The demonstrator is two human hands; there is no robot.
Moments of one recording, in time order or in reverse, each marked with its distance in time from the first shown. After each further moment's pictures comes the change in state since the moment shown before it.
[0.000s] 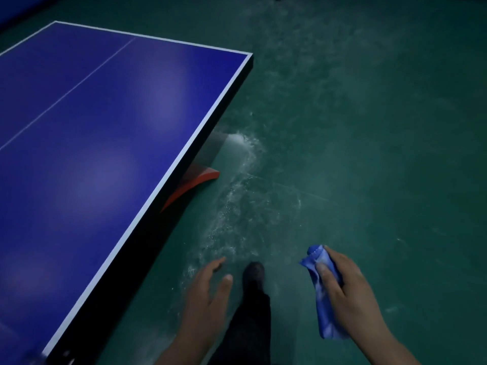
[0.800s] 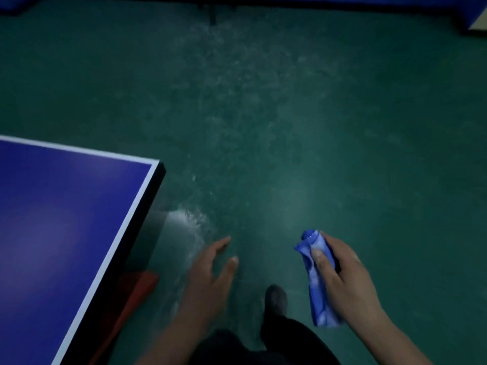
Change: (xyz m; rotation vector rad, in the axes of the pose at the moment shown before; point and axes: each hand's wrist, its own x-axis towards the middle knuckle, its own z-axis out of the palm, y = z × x) left_hand 0.588 0.334 0.274 0.053 -0.209 0.198; right_hand 0.625 -0.049 -0.210 -0.038 0.177 0.075
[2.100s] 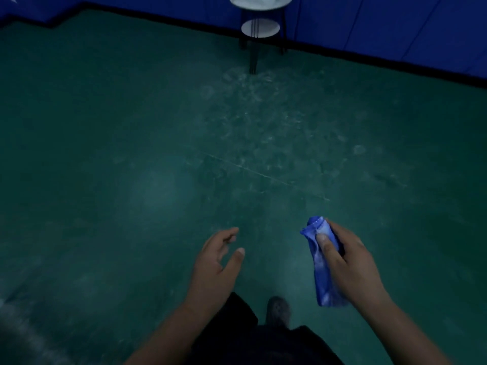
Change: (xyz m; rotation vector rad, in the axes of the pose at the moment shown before) left_hand 1.093 0.230 0.015 -0.248 0.223 -0.033; right_hand 1.155 -0.246 0.056 -0.023 -0.160 -0.159
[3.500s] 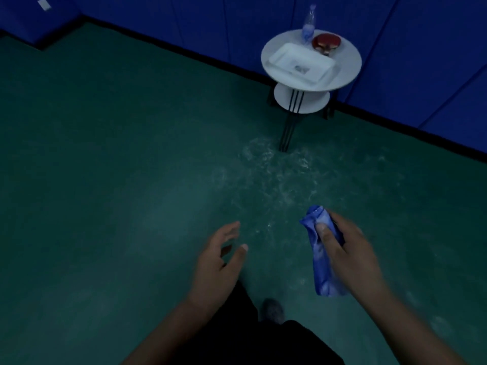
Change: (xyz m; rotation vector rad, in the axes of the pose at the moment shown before) left_hand 1.139 0.151 0.001 0.061 0.092 0.038; right_hand 1.149 -0.258 0.150 0.000 -0.104 0.009
